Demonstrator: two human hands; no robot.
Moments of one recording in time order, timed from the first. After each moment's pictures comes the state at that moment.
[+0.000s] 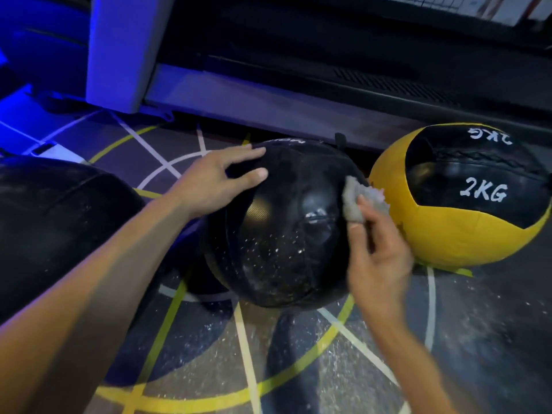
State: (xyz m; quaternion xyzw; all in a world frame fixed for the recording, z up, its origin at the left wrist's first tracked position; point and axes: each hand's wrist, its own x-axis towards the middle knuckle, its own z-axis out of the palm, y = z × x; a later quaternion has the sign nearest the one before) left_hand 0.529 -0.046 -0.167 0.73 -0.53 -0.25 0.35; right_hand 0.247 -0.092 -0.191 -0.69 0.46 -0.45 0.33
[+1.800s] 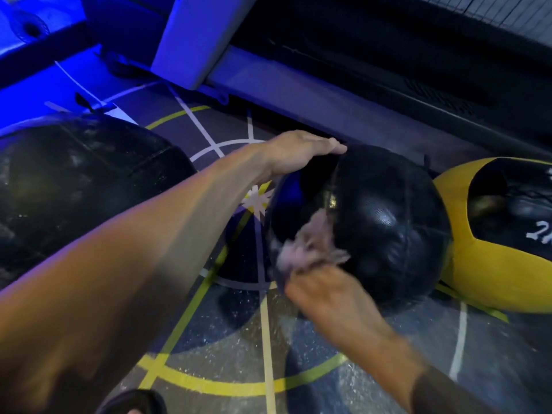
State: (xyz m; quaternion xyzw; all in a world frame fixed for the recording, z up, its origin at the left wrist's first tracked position) left_hand 0.549 -0.079 -0.156 0.65 -0.46 -0.43 0.42; right_hand 0.302 -0.047 -0.214 -1.00 -0.01 -0.06 -0.03
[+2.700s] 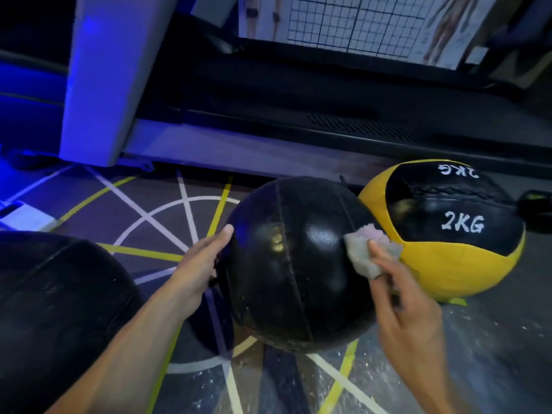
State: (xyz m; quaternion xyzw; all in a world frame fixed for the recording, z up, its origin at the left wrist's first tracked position) left_hand 0.512 -0.053 -0.227 0.64 -0.15 -0.50 0.56; right_hand 0.214 -0.110 -0.189 -0.76 0.43 -0.41 0.25
